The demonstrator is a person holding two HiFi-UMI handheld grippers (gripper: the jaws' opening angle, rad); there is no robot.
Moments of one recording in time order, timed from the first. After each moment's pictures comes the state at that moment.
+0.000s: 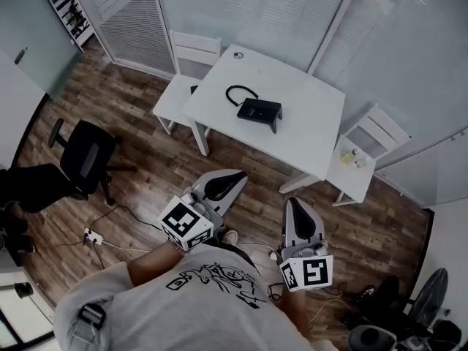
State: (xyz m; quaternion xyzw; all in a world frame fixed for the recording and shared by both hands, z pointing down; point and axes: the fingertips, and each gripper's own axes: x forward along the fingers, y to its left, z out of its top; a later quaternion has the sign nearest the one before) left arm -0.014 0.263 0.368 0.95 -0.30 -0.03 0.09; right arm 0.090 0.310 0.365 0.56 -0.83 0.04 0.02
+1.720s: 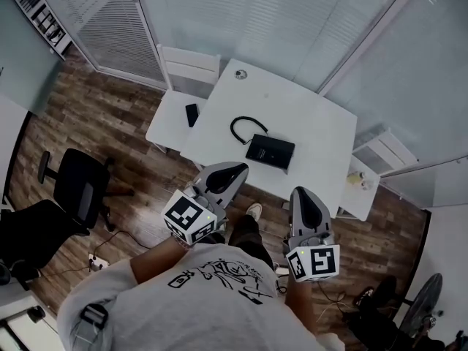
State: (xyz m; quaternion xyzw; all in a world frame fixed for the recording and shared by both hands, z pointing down) left arm -0.083 -0.007 0.390 0.95 -0.28 -0.03 0.13; right arm 0.029 0.040 0.374 0.59 -0.81 0.06 0.05
